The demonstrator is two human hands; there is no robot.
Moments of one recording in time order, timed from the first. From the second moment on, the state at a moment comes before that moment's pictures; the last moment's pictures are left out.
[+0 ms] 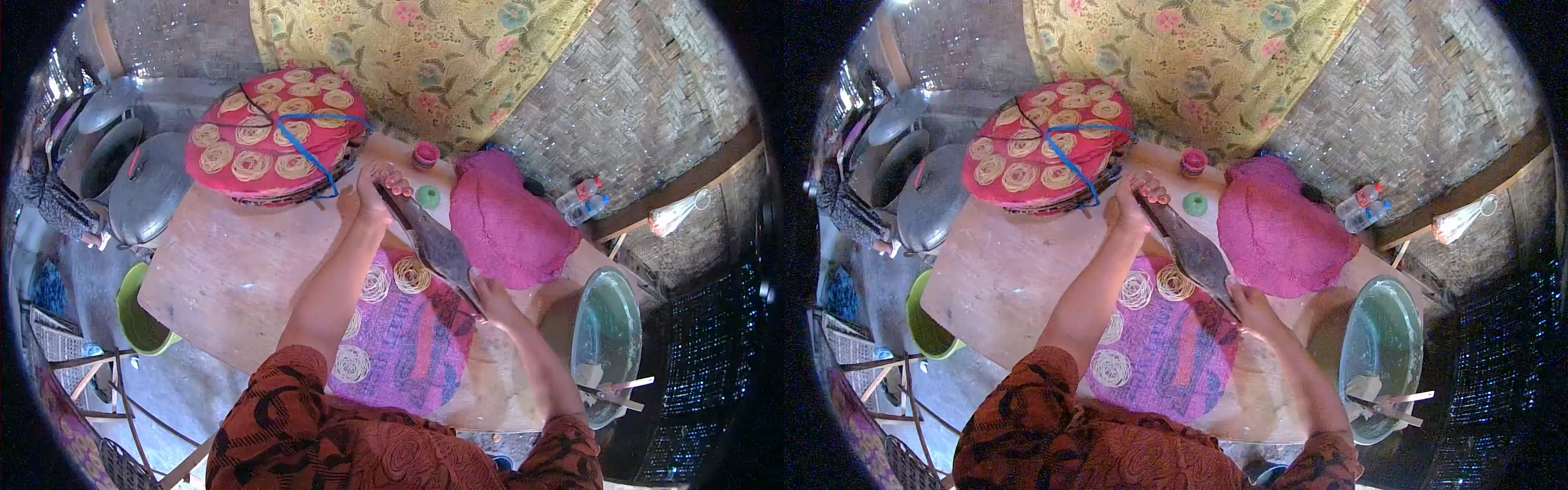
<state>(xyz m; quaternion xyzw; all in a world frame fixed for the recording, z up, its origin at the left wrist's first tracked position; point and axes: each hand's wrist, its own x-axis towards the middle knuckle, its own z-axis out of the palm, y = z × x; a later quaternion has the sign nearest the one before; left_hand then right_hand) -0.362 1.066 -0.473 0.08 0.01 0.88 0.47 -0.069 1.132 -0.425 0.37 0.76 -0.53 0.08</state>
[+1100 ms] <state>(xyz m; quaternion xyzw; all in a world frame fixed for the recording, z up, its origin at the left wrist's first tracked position) -0.303 1.102 -0.438 0.01 0.02 0.86 0.52 -0.016 1.123 -0.363 0.50 0.70 -0.51 0.08</state>
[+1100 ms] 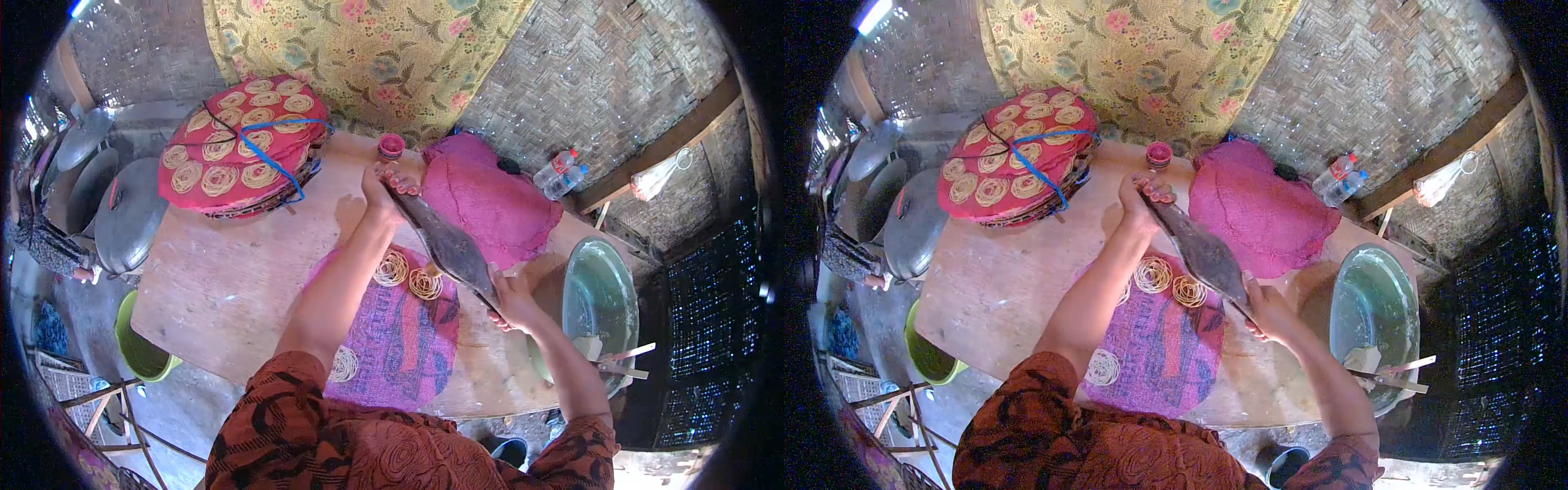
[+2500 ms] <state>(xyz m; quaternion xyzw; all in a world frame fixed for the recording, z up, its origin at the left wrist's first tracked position) -0.113 0.888 -0.351 0.77 0.50 0.28 0.27 -0.009 0.941 -0.205 -0.14 0.92 -0.37 0.00</state>
